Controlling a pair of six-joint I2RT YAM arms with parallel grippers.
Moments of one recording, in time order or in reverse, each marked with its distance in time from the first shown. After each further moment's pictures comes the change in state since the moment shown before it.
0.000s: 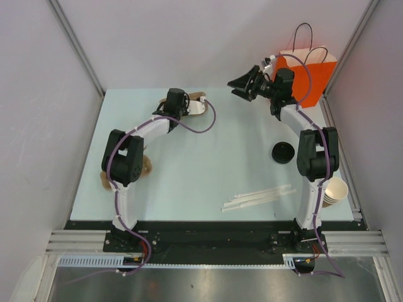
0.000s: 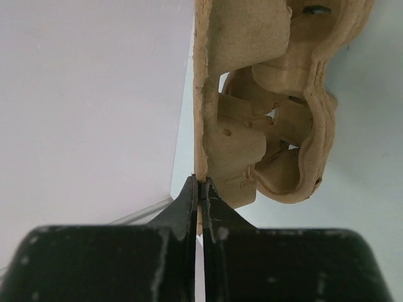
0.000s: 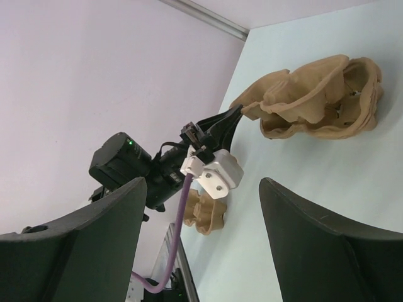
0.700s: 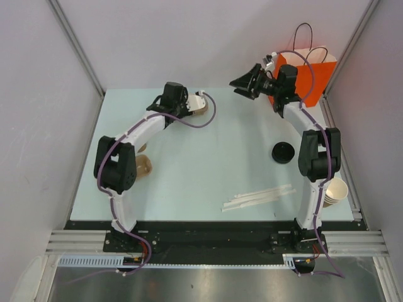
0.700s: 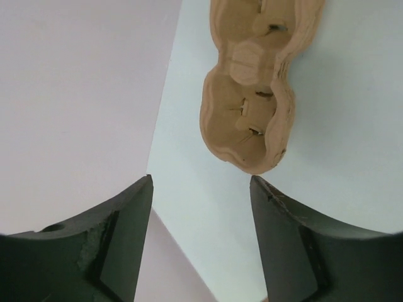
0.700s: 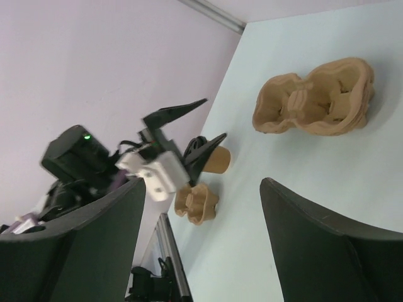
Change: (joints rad) left arm -0.016 -0.098 0.034 -0.215 0.066 -0.133; right arm -0.014 -0.009 0.023 -0.045 -0.041 -0.043
